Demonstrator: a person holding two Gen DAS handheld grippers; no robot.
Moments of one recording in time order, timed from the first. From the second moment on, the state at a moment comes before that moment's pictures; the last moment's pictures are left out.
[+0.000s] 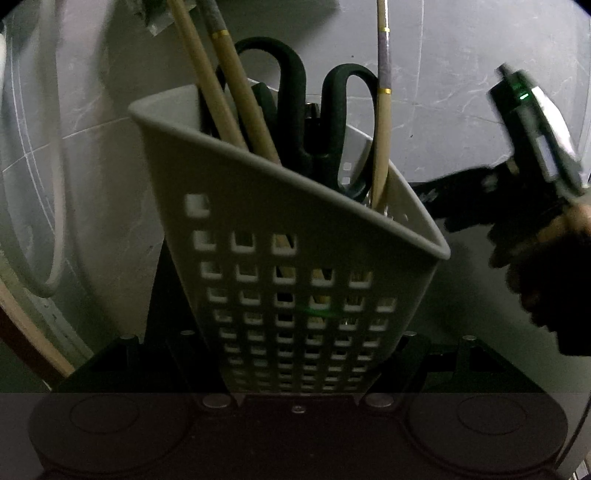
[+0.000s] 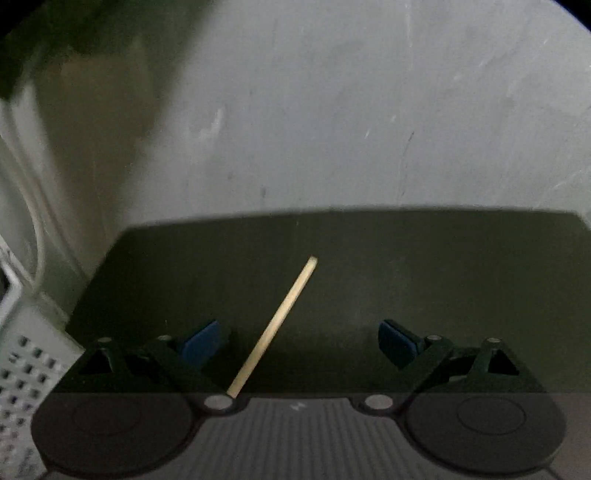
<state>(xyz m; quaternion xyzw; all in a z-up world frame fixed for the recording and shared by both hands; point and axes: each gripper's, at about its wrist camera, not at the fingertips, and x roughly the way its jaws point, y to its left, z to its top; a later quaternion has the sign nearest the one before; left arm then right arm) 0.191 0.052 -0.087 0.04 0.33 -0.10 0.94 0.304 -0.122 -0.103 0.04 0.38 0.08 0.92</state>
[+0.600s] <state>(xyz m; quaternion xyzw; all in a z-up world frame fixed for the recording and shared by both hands) 0.193 0.047 -0.084 0.03 0.34 -0.09 0.94 0.319 -0.103 -0.122 0.01 0.41 0.06 0.91</state>
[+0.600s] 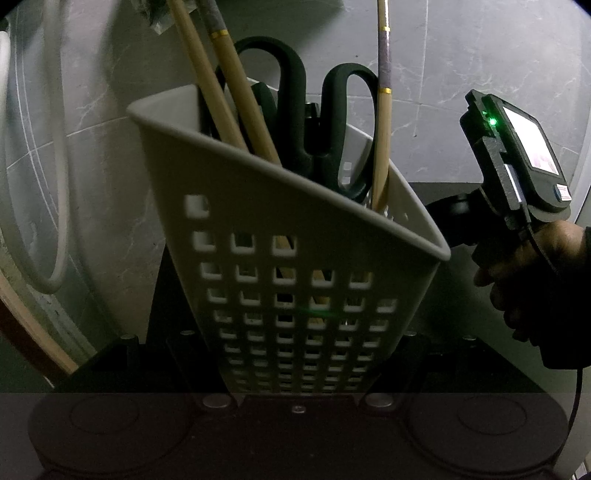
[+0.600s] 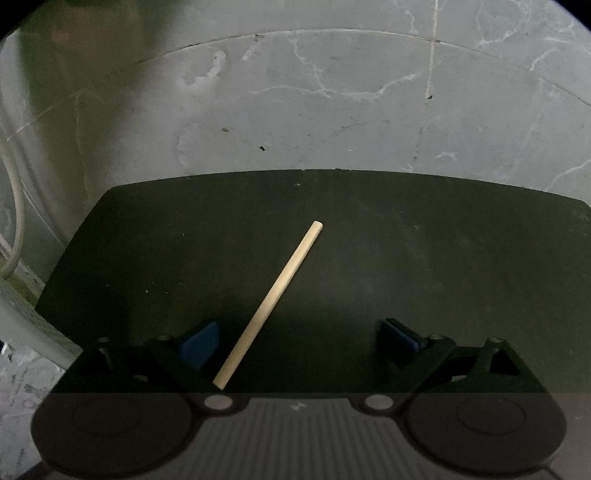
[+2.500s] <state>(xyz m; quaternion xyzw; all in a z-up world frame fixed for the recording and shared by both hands) 0.186 0.072 -0.091 0.06 0.32 -0.14 0.94 0.180 -0.152 -0.010 0.20 0.13 0.18 0.95</state>
